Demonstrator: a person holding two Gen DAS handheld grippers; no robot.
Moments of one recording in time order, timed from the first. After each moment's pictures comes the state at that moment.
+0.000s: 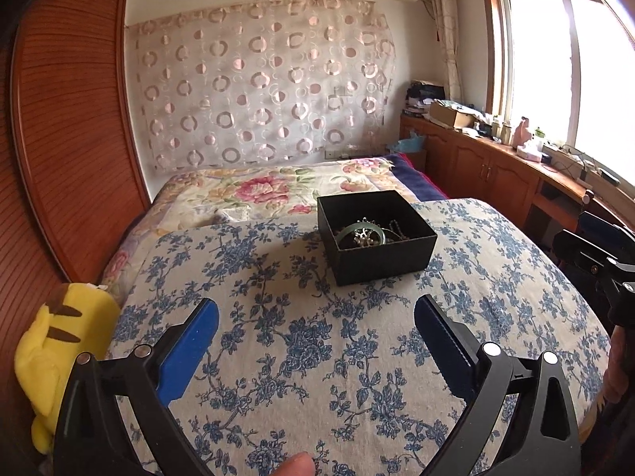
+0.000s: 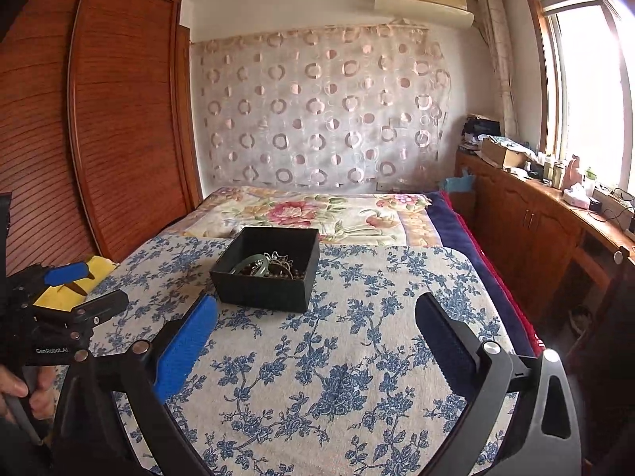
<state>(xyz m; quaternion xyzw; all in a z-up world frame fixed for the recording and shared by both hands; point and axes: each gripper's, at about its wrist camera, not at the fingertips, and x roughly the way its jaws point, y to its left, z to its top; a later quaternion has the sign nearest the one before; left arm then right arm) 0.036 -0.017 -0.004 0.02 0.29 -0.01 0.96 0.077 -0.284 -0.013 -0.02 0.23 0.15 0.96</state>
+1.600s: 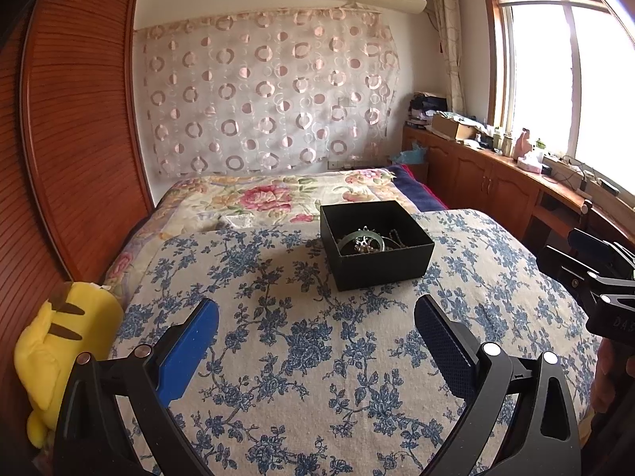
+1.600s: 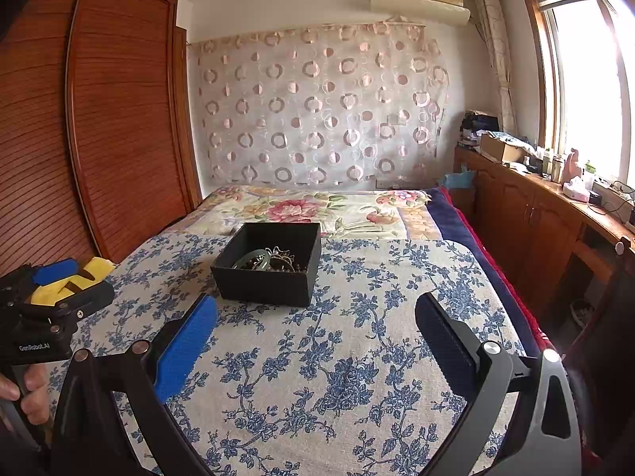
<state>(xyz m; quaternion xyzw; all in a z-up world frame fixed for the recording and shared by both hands) 0.023 -0.016 0.003 0.01 0.27 -0.01 0.96 0.072 -0.283 -0.022 -0.02 0.23 0.15 0.96</state>
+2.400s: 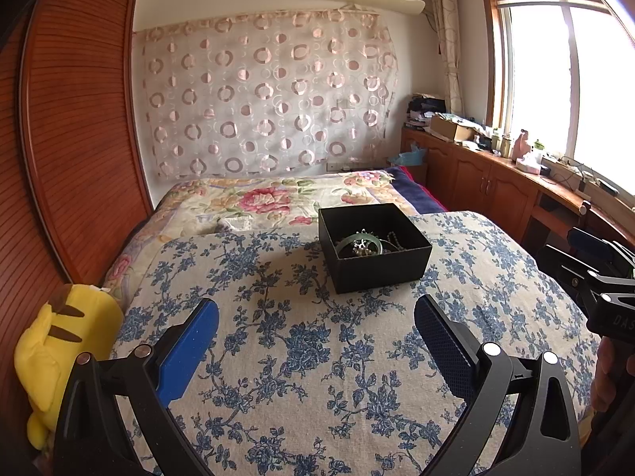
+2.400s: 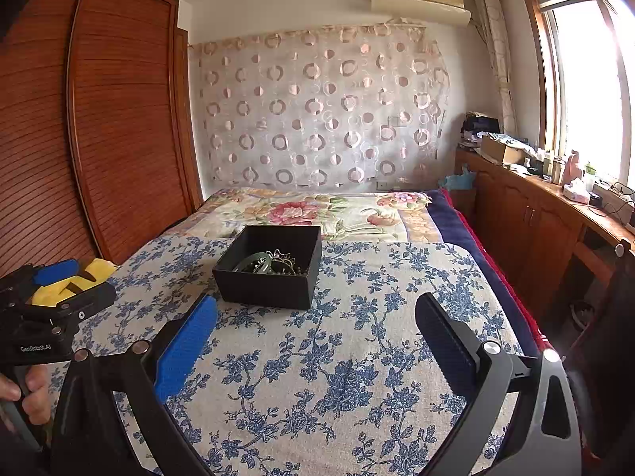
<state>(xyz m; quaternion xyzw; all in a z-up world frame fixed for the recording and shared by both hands) 0.022 -0.015 0.004 0.01 0.27 -0.01 0.96 0.072 -0.283 -0.018 -0.01 0.23 0.14 0.96</state>
